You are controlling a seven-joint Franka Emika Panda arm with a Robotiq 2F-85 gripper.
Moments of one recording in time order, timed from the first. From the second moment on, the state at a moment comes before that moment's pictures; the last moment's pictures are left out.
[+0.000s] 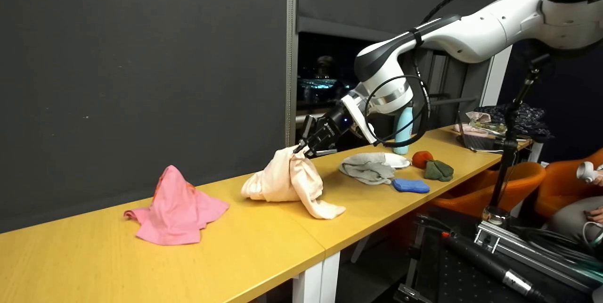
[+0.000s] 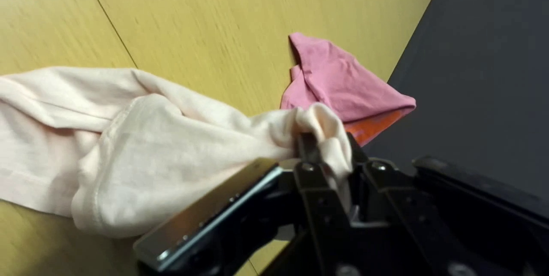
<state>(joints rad) -1.23 0.93 1.11 -2.04 0.35 2.72 0.04</state>
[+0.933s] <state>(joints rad) -0.84 0.63 0.75 -1.93 0.42 2.59 0.14</state>
